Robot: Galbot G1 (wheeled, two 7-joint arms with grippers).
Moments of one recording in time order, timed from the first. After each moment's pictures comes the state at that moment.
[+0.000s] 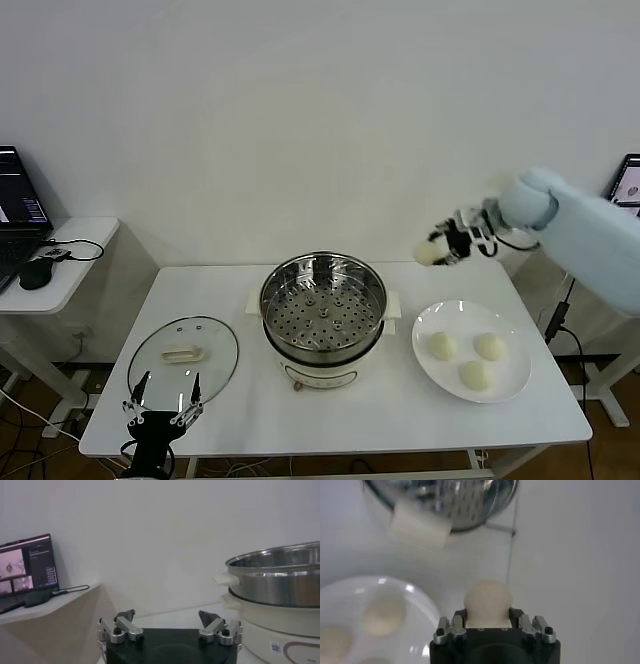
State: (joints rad) left arm 1.77 -1.32 -0.61 -2.09 -0.04 -0.09 -0.17; right arm 0.50 0.81 -1.04 1.27 0.16 -0.05 -0.96
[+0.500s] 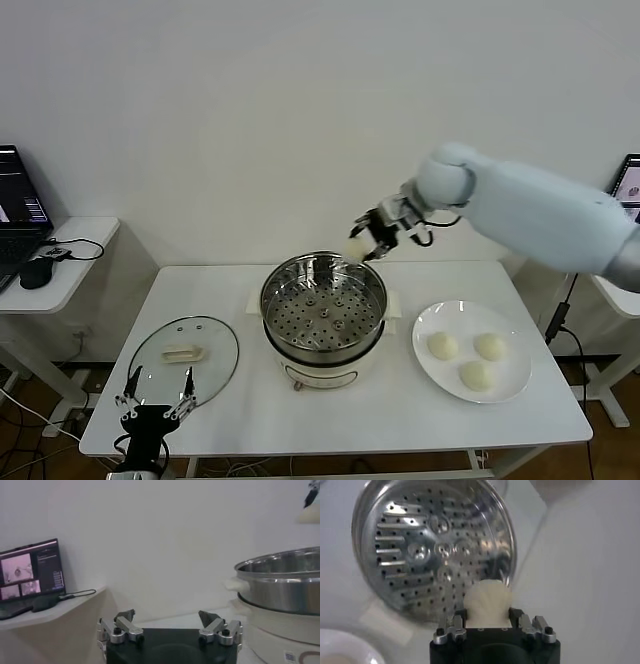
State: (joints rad) left arm 1.75 -1.33 -0.63 -2.09 -0.04 -0.09 -0.17; right arm 0.56 1.07 -1.24 1.22 0.12 0.16 -0.91
